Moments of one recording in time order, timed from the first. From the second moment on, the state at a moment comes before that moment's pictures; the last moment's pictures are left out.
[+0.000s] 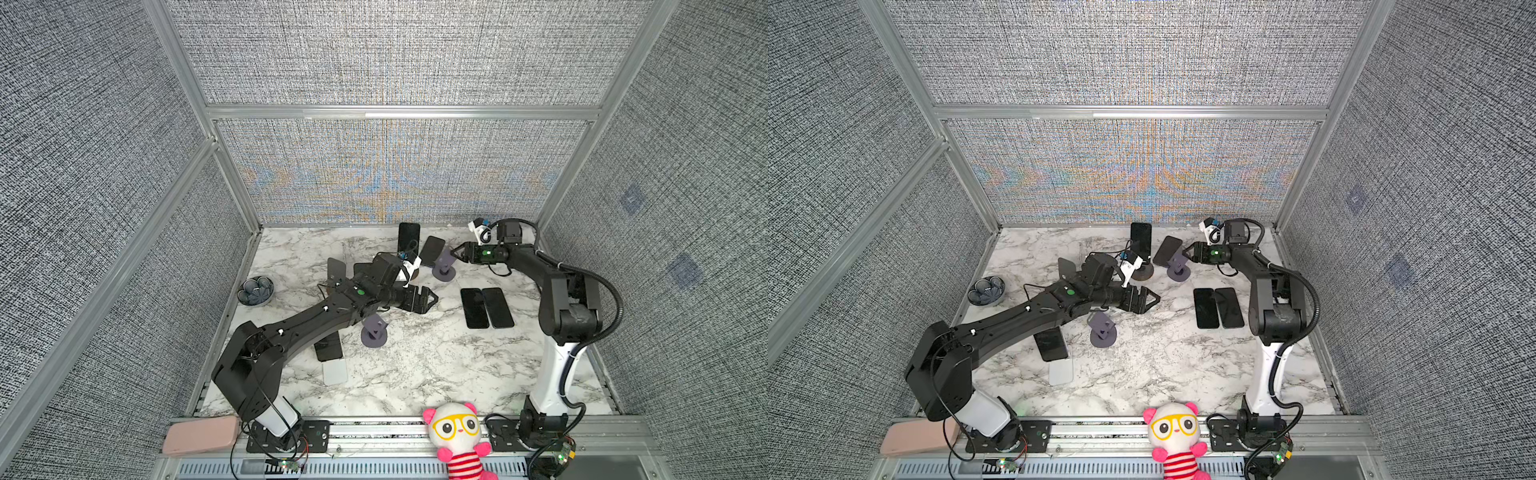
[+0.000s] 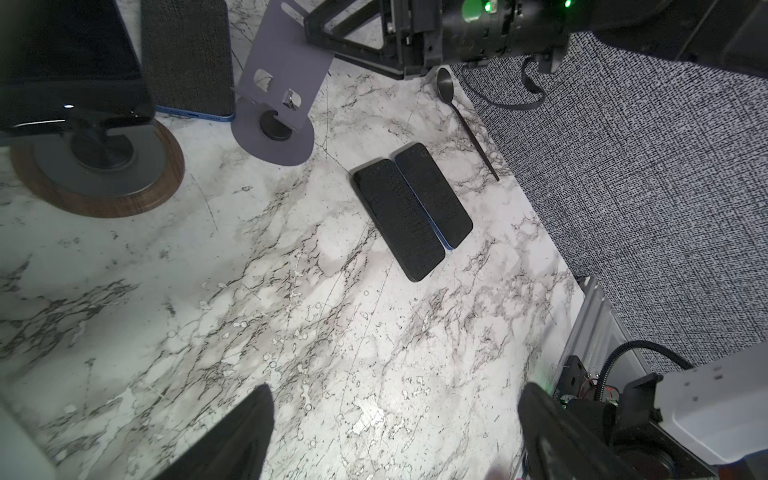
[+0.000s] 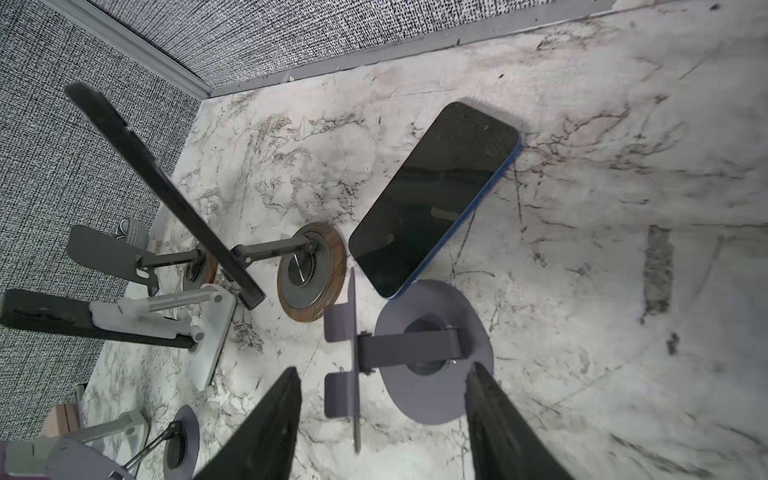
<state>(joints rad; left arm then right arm) -0.78 1.58 1.16 -0.22 0.35 -0.44 0.03 2.08 1.52 -0.27 -0.71 0.11</state>
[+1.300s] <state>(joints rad) -0.78 1.63 1.21 -0.22 0.35 -0.44 -0.02 2.05 1.55 -0.36 -0.72 0.10</state>
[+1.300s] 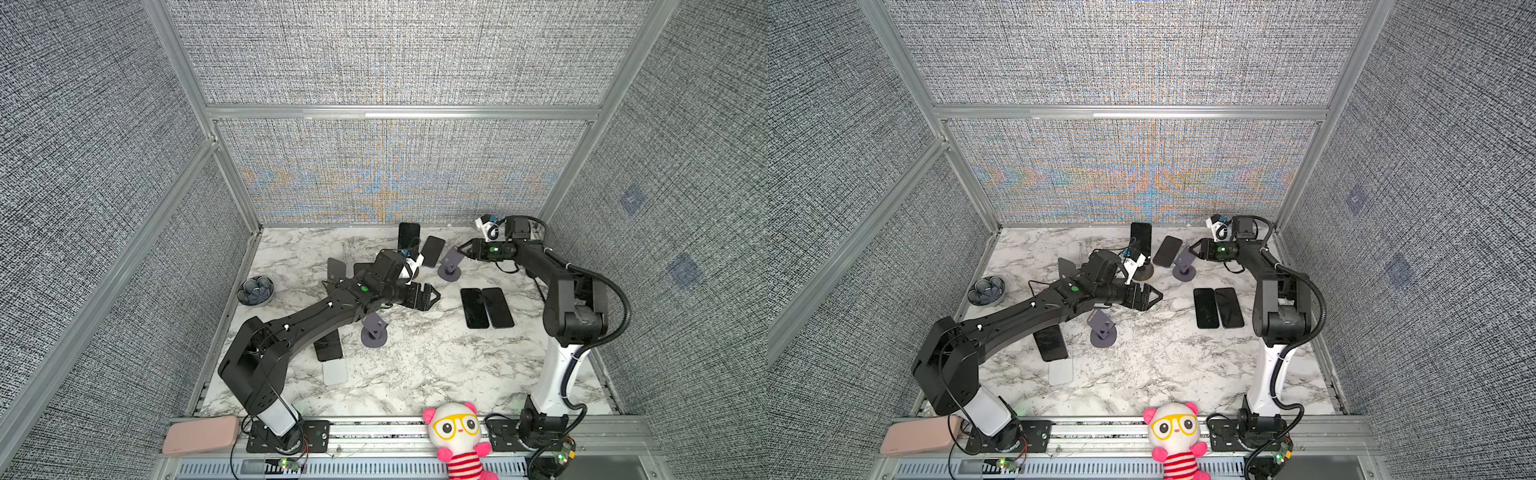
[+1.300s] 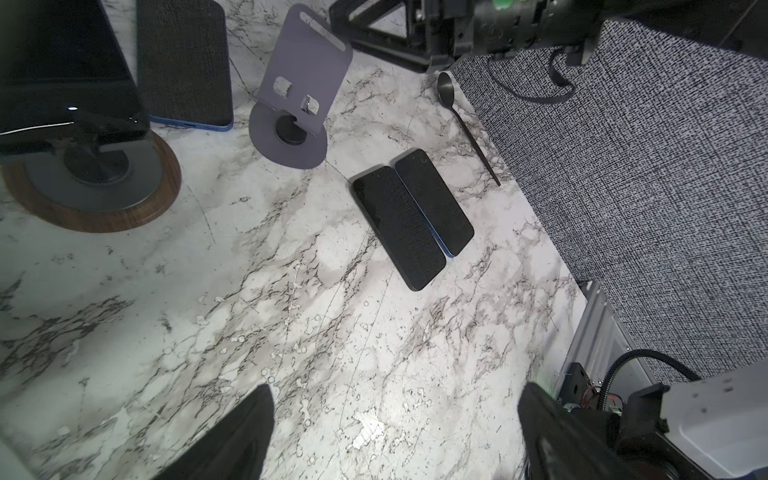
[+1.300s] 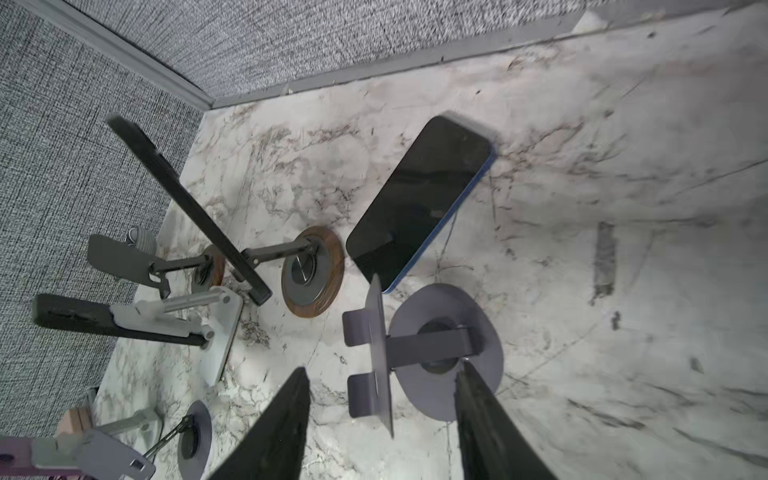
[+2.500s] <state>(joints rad) -0.78 1.59 1.16 -0.22 0.34 -0.43 -0.18 2.09 1.62 -0.45 -0.62 0.09</state>
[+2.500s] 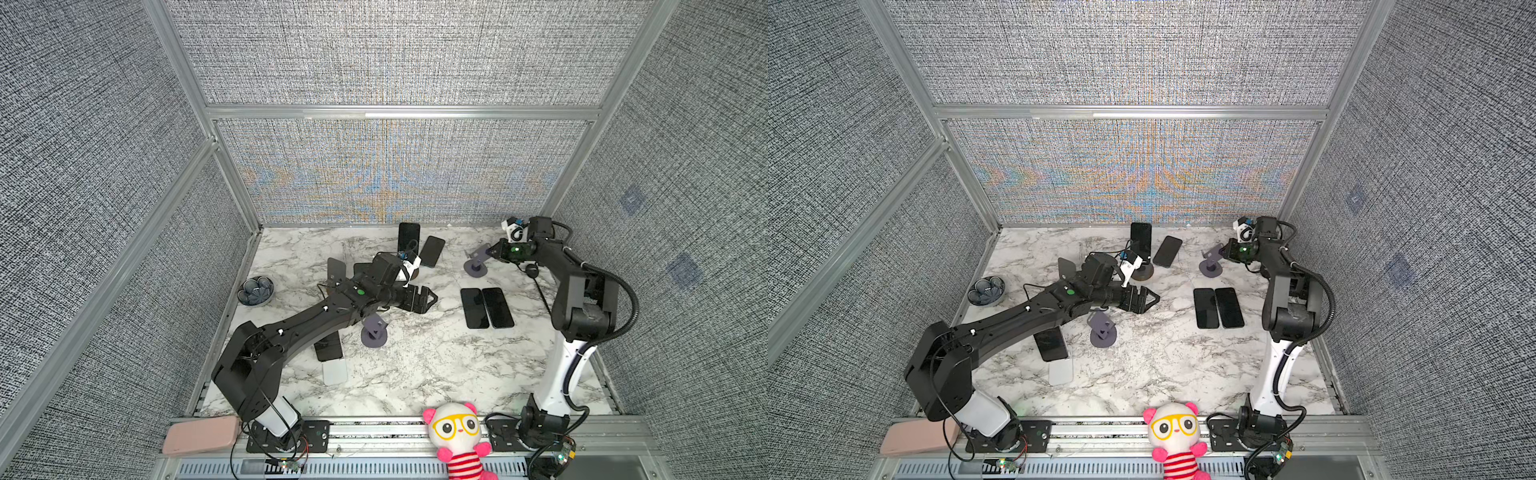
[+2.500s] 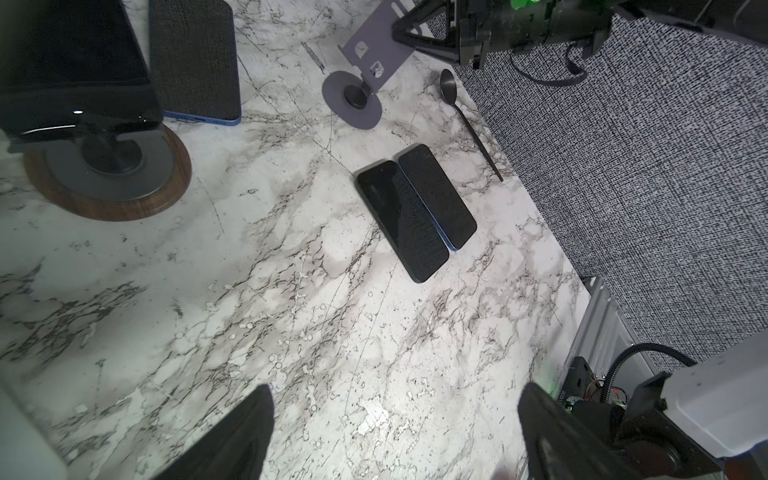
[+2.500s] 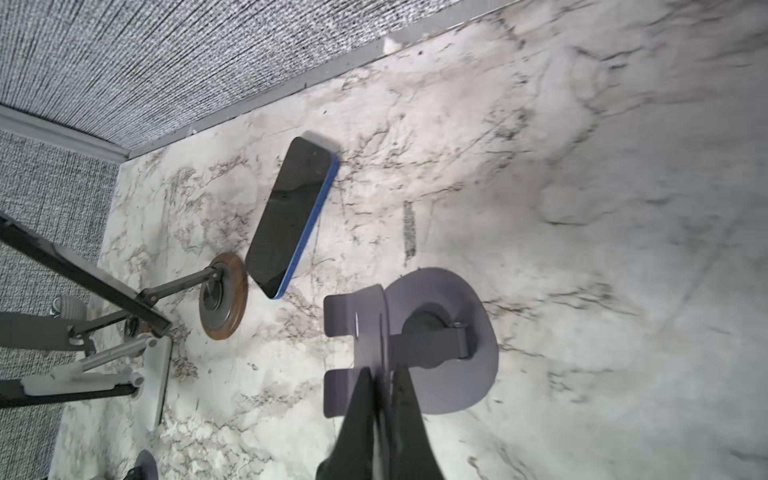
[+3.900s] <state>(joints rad) -0.78 1.37 1.07 -0.32 0.13 -0.37 0.27 2.41 2.23 -0.80 0.07 0.38</state>
